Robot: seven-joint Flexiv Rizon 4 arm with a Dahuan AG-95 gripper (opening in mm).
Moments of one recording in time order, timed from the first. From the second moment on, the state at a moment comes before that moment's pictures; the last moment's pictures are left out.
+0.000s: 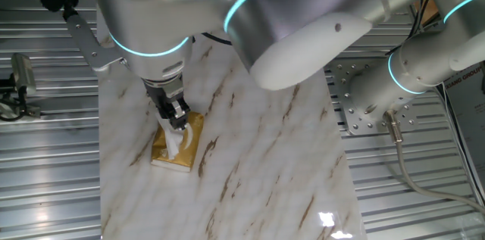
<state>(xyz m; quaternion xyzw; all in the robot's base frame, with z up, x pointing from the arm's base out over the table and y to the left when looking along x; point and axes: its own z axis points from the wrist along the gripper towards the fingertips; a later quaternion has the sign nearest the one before) 0.589 0.054 0.132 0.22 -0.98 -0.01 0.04</state>
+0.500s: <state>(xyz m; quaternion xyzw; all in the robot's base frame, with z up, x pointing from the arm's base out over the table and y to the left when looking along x) 0.610 0.075 0.127 0.22 -0.98 -0.01 0.02</state>
